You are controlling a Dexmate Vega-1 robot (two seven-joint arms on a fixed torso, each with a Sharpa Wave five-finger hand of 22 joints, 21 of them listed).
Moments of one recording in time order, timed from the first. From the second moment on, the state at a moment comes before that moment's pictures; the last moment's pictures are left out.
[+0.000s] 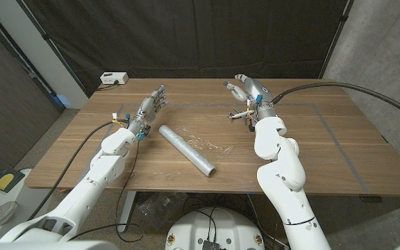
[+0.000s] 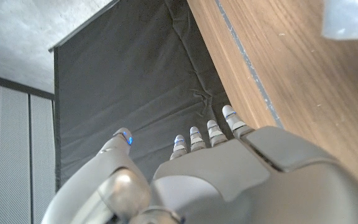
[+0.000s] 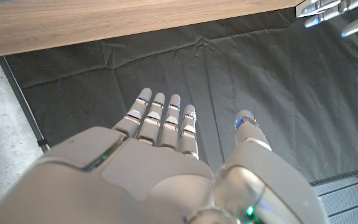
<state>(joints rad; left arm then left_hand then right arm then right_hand) 0.90 0.47 0.20 -1.30 -0.44 -0.35 -0.29 0.29 0.04 0.38 0.04 0.24 -0.08 -0.13 0.22 0.18 -0.04 -0.05 0.22 0.19 -0.06 0.02 0.20 0.18 -0.11 0.10 0.48 0.20 -1.26 0.01 -0.35 -2.23 -1.19 -0.35 0.17 0.33 0.08 0.42 -0.16 0.19 0.31 -0.03 0.21 0.18 0.34 0.03 0.25 0.19 0.28 0.01 0.20 0.17 0.12 0.04 0.48 0.19</state>
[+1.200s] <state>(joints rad) 0.94 0.63 0.17 -1.57 -0.04 -0.39 -0.41 0.64 -0.03 0.42 -0.16 0.22 0.07 -0.08 0.24 0.19 0.07 -0.07 0.22 0.19 0.00 -0.01 0.19 0.18 -0.07 0.03 0.47 0.19 -1.33 0.02 -0.34 -2.20 -1.12 -0.33 0.06 0.34 0.08 0.43 -0.16 0.19 0.31 -0.03 0.21 0.18 0.35 0.02 0.25 0.19 0.28 0.01 0.20 0.17 0.12 0.04 0.47 0.19</state>
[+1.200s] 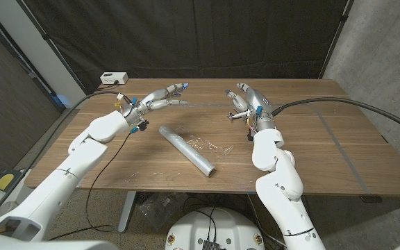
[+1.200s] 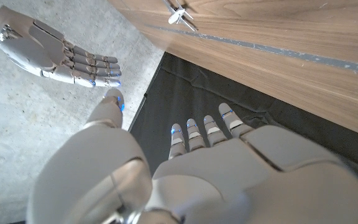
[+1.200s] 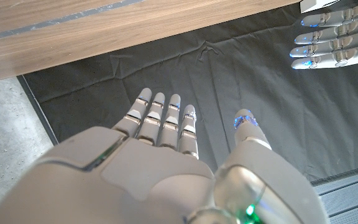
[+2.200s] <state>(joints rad) 1.01 0.75 0.09 -1.87 0.18 -0.31 -0.60 0.80 -0.03 0.43 -0.17 0.22 0.15 -0.10 0.25 0.19 0.13 -0.14 0.23 0.20 0.01 0.01 0.20 0.19 -0.03 0.10 0.47 0.19 -1.38 0.02 -0.35 -2.20 -1.10 -0.28 -0.05 0.34 0.08 0.43 -0.15 0.19 0.31 -0.03 0.21 0.18 0.35 0.03 0.25 0.19 0.28 0.01 0.20 0.17 0.12 0.04 0.47 0.20</state>
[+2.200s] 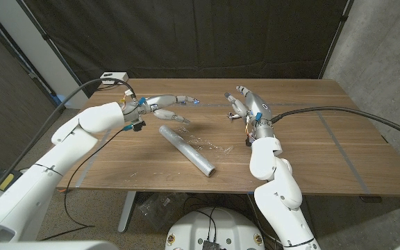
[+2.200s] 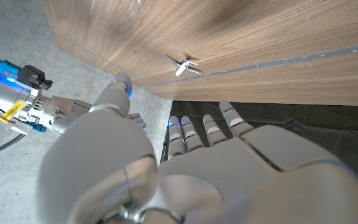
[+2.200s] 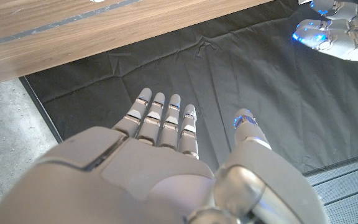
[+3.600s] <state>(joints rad) 1.04 0.82 0.15 -2.15 0.66 -0.10 -0.71 0.92 0.00 0.43 -0.15 0.23 0.34 -0.16 0.30 0.21 0.25 -0.17 0.26 0.22 0.08 -0.03 0.22 0.20 0.00 0.09 0.47 0.19 -1.38 0.03 -0.33 -2.17 -1.06 -0.24 -0.09 0.34 0.09 0.43 -0.15 0.19 0.33 -0.03 0.20 0.18 0.36 0.02 0.25 0.19 0.29 0.01 0.19 0.17 0.12 0.04 0.47 0.20</state>
